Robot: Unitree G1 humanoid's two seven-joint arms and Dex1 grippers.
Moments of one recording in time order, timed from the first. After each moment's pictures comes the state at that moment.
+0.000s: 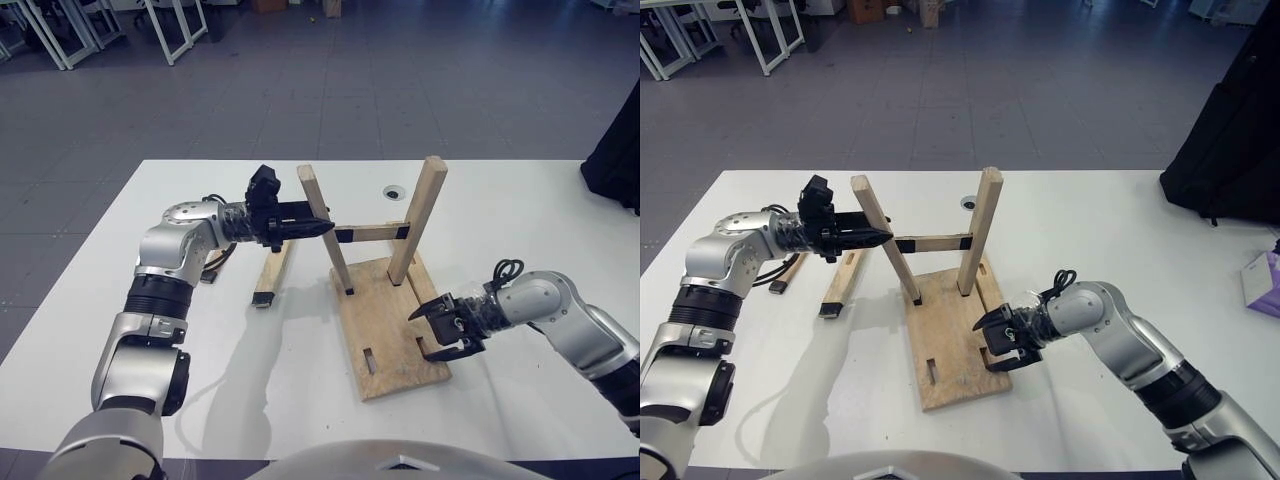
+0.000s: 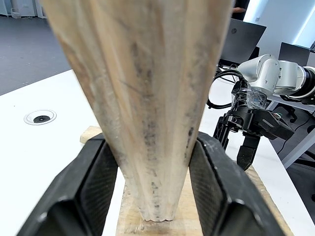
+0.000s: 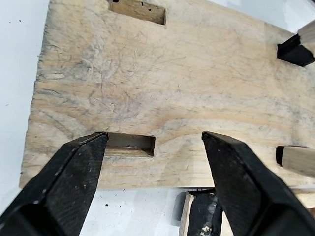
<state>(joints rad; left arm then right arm) -0.61 0.55 -0.12 0.39 -0.52 0.46 -1.28 -0.26 -0.88 0.50 -0.24 -0.07 0.07 1.26</state>
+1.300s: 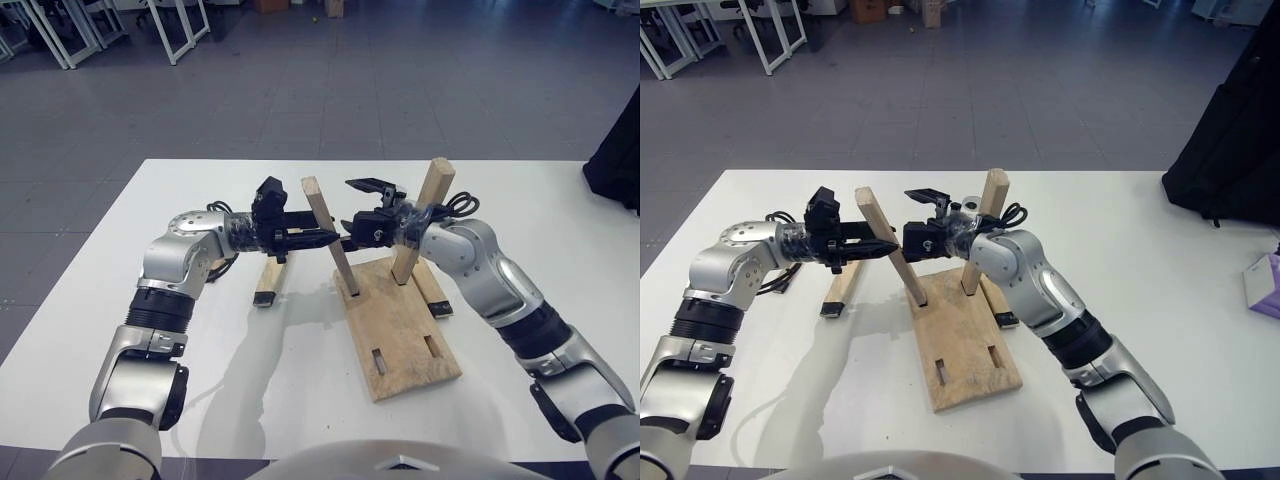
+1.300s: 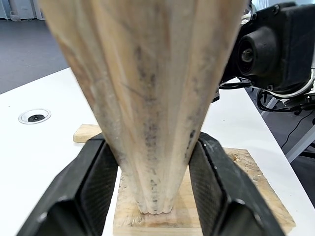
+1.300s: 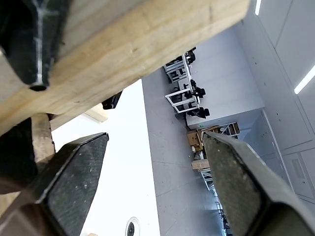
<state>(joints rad) -0.54 0.56 -0.15 0.29 -0.53 0.43 -1.24 -0.58 -0.44 0.53 -0.07 -0.46 0.05 0.58</state>
